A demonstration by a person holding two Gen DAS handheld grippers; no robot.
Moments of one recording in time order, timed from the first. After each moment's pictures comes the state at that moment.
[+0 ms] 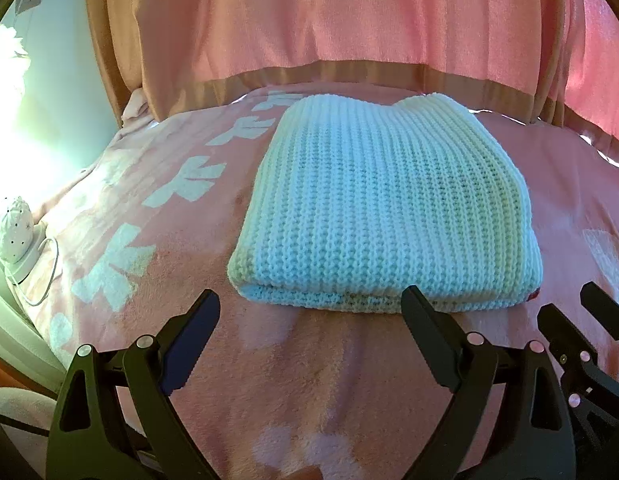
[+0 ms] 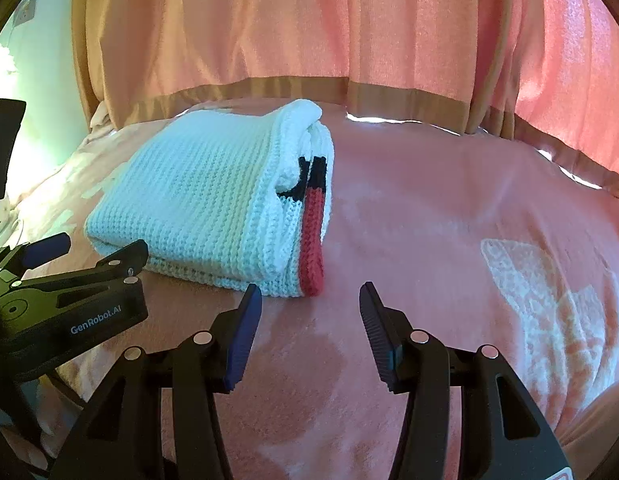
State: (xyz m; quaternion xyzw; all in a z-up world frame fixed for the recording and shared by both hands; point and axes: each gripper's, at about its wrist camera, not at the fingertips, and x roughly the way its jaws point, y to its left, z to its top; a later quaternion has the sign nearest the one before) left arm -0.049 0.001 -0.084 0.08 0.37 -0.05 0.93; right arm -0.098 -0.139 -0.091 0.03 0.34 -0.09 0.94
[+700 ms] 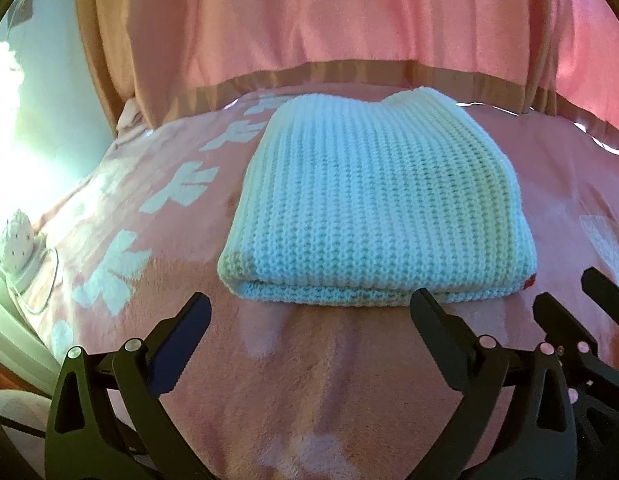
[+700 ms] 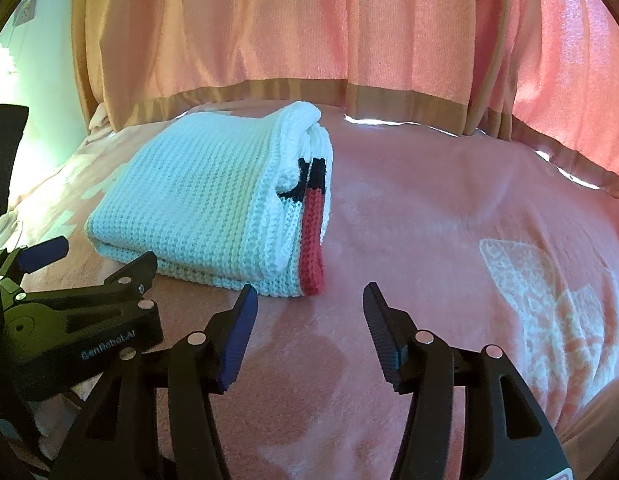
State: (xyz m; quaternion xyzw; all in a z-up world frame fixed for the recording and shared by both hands) left arm -0.052 -0.003 -0.087 0.09 0.37 -0.06 0.92; right arm -0.098 -0.138 -0.092 0.03 0.34 -0.09 0.94
